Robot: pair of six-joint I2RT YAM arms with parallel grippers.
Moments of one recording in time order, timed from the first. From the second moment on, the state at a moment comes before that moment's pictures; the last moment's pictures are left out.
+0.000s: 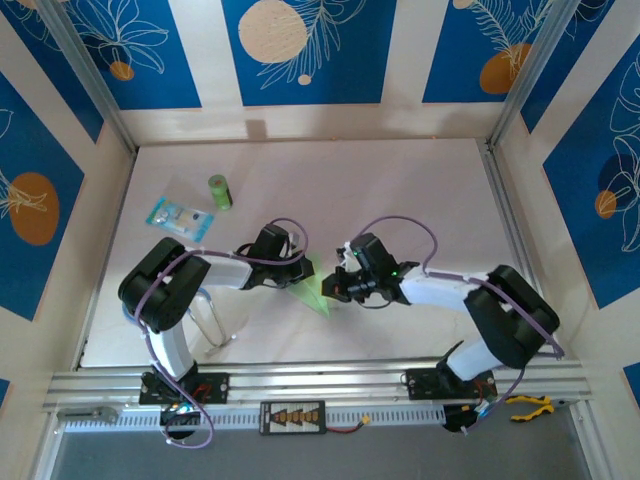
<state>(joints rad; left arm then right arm) -0.61 1.80 0.76 0.21 0.43 -0.91 0.70 1.51 0.64 0.03 -0.55 0.92</state>
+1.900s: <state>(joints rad) -0.66 1.69 0.68 0.16 0.47 -0.83 0.70 1.70 0.65 0.08 -0.55 0.90</state>
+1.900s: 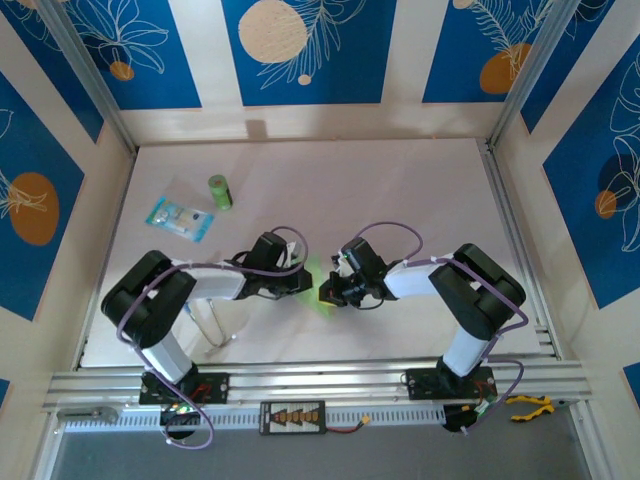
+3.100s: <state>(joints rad) -0.61 1.76 0.74 0.14 0.47 -0.81 0.70 1.68 0.64 0.08 -0.54 0.88</state>
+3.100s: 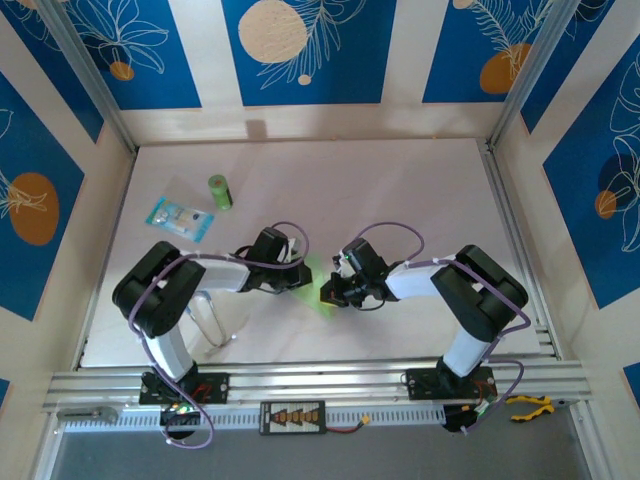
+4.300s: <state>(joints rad) -0.40 1.87 0.93 -0.02 0.54 -0.71 0.69 1.69 0.64 0.09 -0.54 0.86</state>
